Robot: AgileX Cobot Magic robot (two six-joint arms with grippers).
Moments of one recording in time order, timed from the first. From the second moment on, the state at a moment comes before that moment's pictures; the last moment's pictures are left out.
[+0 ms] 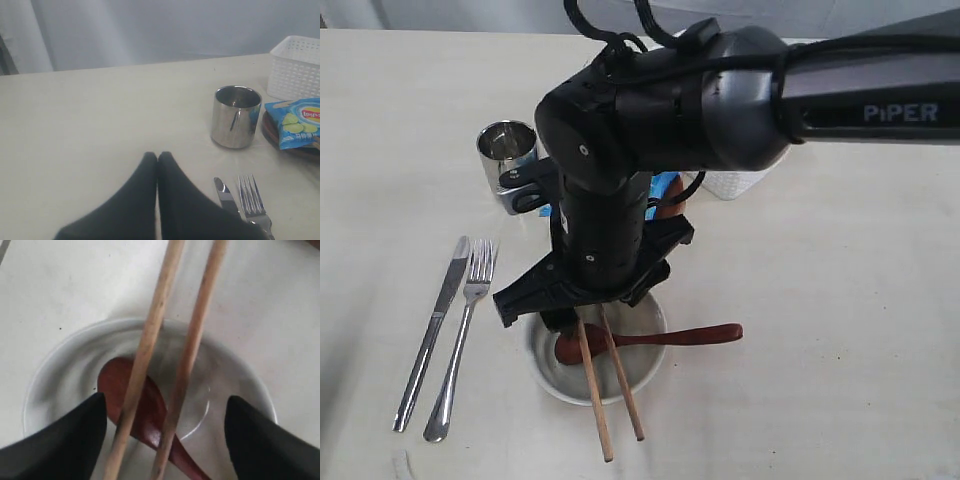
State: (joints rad) left arm -0.15 0.00 0.00 0.01 0.33 0.02; right arm 0.99 1.92 -1.29 0.05 0.94 0.39
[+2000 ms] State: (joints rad) left arm -0.15 0.00 0.00 0.01 0.33 0.02; right arm 1.00 1.94 -1.30 0.05 0.92 0.39
